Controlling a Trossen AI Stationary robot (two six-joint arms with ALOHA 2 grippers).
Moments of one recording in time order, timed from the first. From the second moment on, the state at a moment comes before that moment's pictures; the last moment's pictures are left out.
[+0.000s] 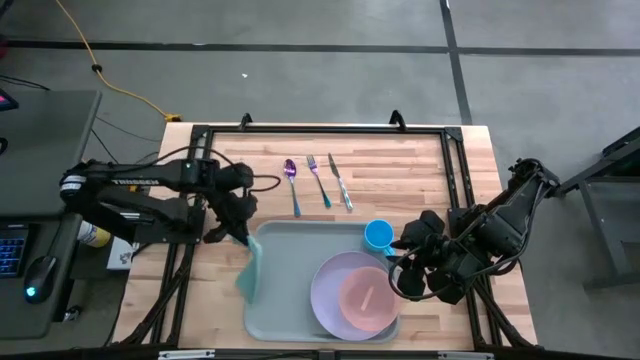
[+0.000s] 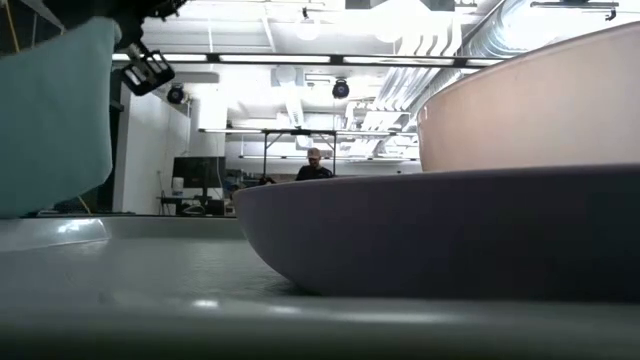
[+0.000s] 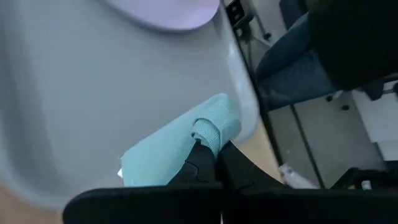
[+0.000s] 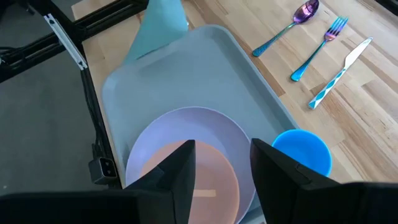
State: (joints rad) left arm 0.11 1.02 0.84 -0.85 0.72 0.12; right arm 0.74 1.50 1.73 -1.27 0.60 1.12
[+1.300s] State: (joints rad) left arm -0.09 1.55 0.84 -0.32 0.19 -0.43; right arm 0.74 1.50 1.73 -1.26 0.60 1.12
